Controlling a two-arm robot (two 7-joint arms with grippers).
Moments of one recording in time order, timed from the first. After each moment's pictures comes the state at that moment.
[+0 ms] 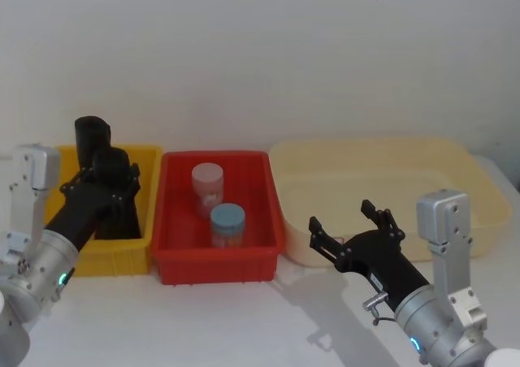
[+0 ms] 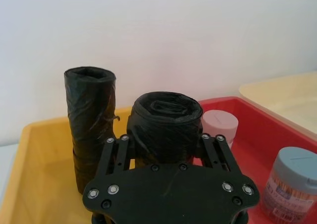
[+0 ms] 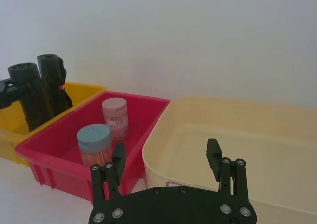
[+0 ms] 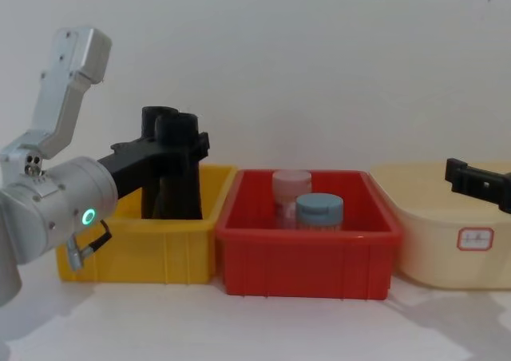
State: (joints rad) left arm -0.50 0.14 0.30 -1.10 -0.34 -0.16 -0.31; right arm -0.01 0.34 -0.23 -1.77 0.29 0.03 0.07
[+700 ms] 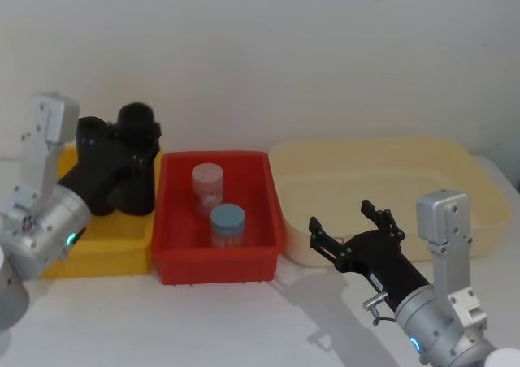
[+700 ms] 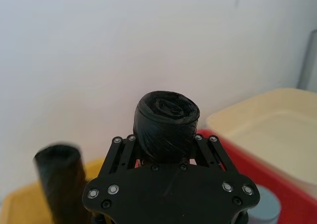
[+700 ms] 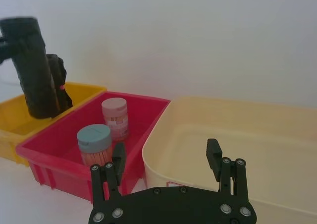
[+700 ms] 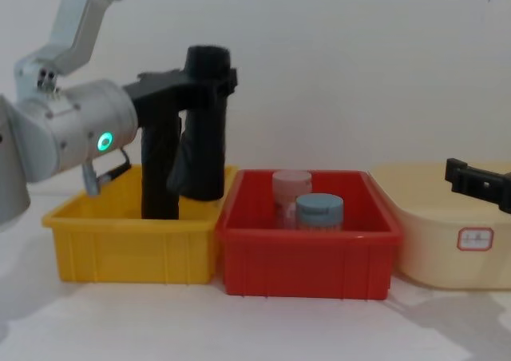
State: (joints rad) left arm -0.52 0.17 0.33 -1.28 -0.31 -0.06 -0.35; right arm -0.01 0.34 -0.23 -1.77 0.29 0.03 0.07
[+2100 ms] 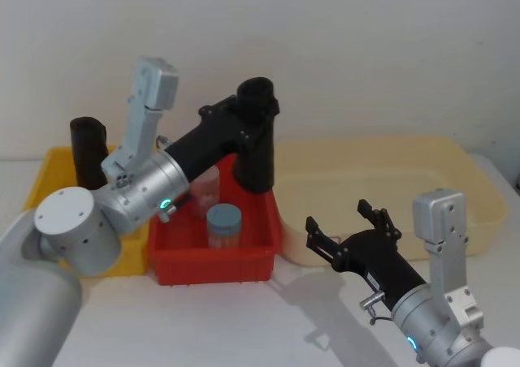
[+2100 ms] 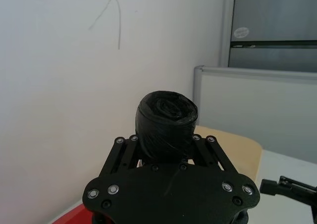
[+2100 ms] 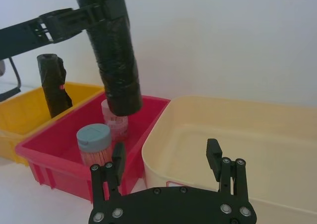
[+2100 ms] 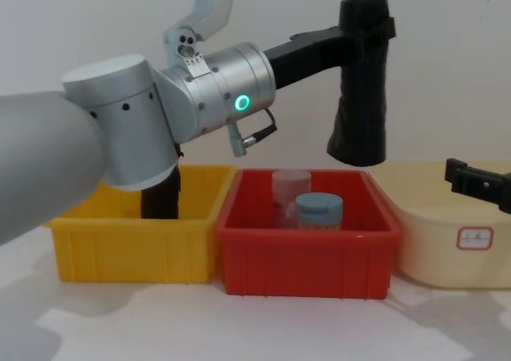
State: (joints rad) left arm -0.79 -0.02 0.46 -0.91 -0.46 -0.20 -0.69; right arm -0.01 0.34 -0.23 -1.77 0.29 0.03 0.07
